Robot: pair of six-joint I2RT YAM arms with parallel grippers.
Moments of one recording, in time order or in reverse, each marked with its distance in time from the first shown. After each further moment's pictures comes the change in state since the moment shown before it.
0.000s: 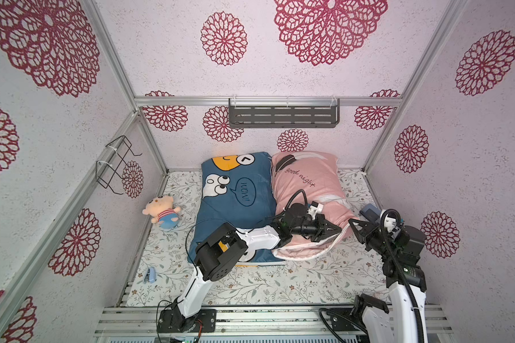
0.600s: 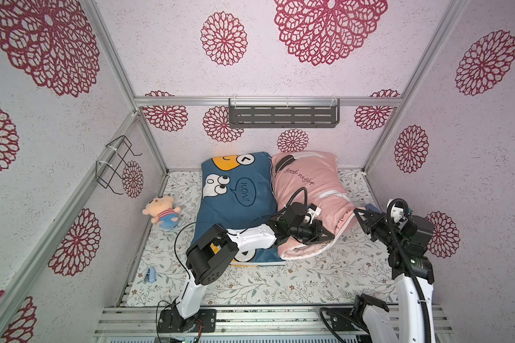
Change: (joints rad) left arm 0.012 -0.091 -0.029 -0.328 0.010 0.310; right arm -0.003 0.092 0.140 -0.011 0.033 -0.005
